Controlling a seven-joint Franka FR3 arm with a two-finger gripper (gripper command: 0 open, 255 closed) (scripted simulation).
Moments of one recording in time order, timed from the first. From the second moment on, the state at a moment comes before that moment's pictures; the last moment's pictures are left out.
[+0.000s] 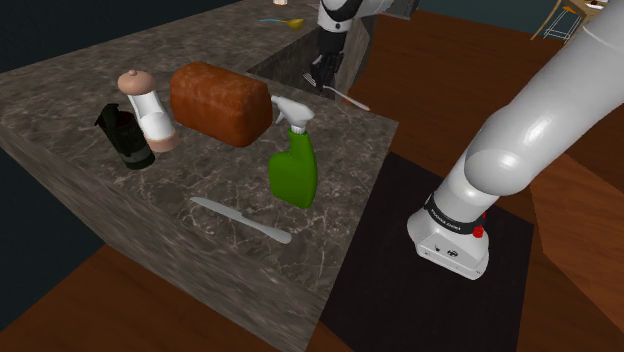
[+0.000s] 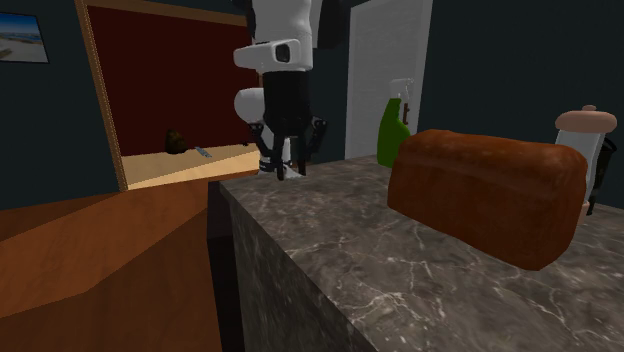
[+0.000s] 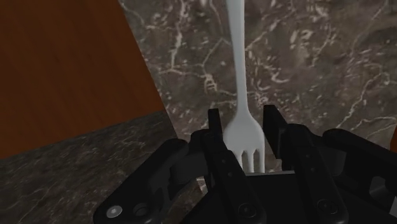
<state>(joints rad) -0.05 -0.15 -0.12 -2.33 0.01 2.23 -0.15</state>
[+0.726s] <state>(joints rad) -0.05 -0.21 -0.12 -2.24 0.00 2.07 -0.14</state>
